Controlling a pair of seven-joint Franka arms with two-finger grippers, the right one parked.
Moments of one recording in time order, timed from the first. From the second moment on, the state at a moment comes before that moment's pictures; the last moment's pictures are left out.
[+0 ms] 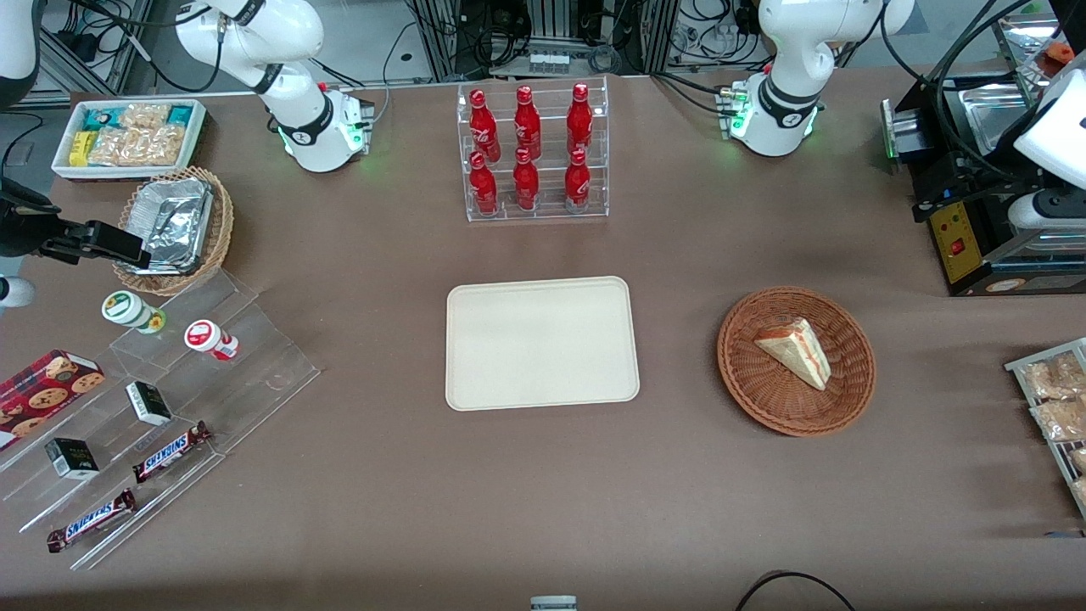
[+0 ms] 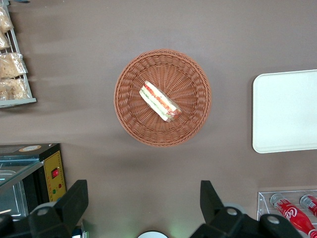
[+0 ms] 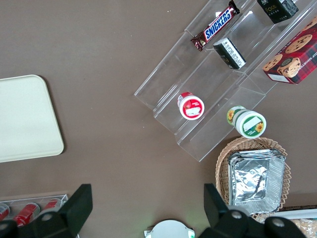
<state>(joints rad) -0.05 -0.03 -0.04 -1.50 0.01 1.44 -0.05</state>
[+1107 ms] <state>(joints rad) -0.05 0.08 -0.04 -1.87 0.01 1.94 -0.31</state>
